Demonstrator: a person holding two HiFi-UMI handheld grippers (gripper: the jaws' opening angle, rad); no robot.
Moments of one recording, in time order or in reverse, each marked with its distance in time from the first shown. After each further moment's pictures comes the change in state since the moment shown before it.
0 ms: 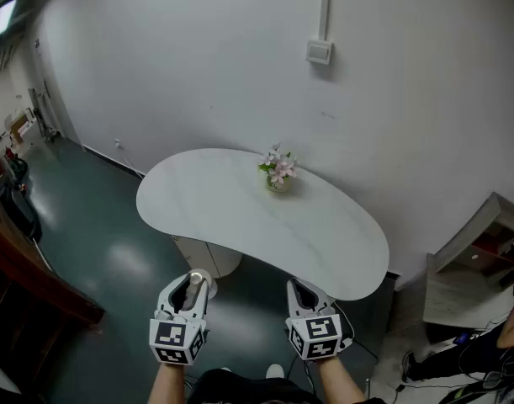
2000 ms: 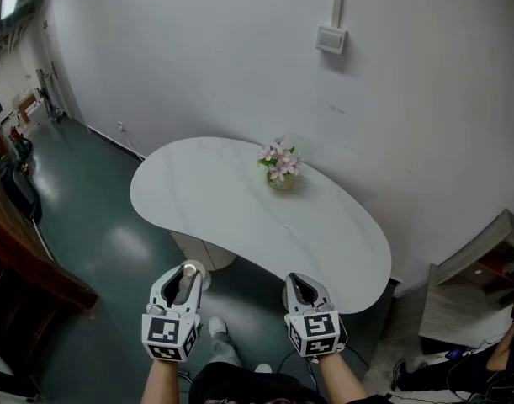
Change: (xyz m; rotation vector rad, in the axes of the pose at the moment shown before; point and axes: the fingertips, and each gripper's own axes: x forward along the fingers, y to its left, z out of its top) left arm 0.049 -0.007 0.001 0.022 0.005 0.061; right arm 0.045 -0.049 -0.008 -0.068 0.027 0.060
